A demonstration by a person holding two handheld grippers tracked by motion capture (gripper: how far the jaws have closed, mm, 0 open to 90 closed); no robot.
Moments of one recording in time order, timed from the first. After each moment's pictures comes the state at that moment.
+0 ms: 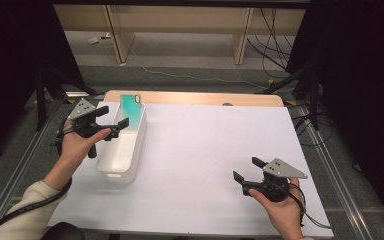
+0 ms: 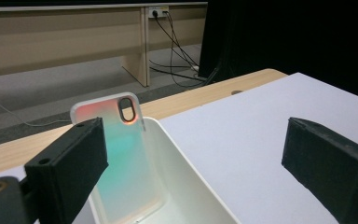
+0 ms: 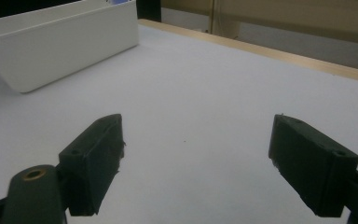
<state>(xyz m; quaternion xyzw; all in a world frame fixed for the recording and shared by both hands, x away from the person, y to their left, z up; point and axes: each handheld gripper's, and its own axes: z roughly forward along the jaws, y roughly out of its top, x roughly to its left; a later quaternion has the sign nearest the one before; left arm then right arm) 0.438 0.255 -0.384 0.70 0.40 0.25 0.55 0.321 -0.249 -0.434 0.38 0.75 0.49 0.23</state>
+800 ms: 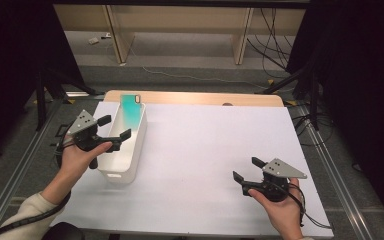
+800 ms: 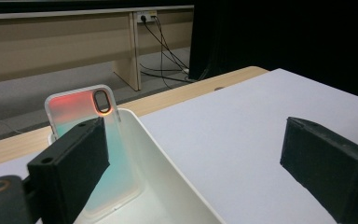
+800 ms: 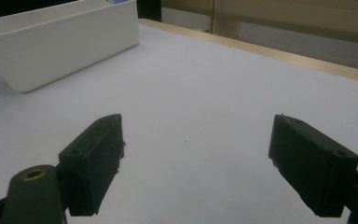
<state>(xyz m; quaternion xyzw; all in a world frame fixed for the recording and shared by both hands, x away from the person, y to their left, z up) 0.408 0.246 -0.392 0.70 0.37 0.25 0.56 0.321 -0.248 -0.434 0.38 0.74 0.50 0.23</state>
